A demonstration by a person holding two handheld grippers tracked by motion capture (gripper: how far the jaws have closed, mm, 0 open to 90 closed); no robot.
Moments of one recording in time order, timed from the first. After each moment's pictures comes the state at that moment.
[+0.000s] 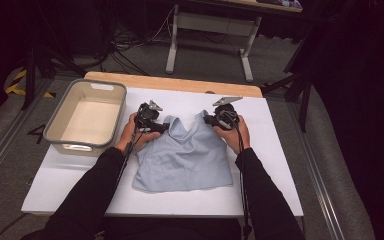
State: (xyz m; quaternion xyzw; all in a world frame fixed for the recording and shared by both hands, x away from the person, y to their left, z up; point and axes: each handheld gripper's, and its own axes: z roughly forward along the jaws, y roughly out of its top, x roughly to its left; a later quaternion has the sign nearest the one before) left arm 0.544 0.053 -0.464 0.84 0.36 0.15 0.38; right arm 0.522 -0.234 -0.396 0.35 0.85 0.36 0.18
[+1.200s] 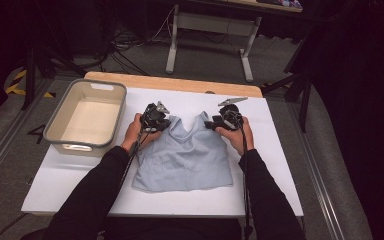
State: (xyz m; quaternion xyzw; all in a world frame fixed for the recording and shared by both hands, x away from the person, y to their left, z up) left arm 0.537 0.038 -0.454 0.87 0.30 0.15 0.37; right arm 0.533 -0.249 -0.408 0.40 0.84 0.35 0.13
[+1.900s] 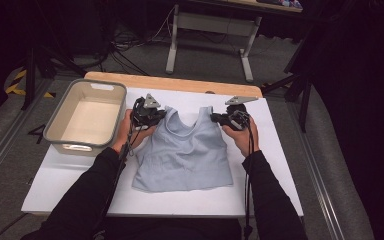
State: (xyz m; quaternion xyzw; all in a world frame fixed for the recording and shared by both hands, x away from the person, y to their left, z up) left arm 0.505 0.064 -0.409 0.81 0.31 0.22 0.44; right arm 0.505 -0.259 -0.376 0.35 0.82 0.42 0.18
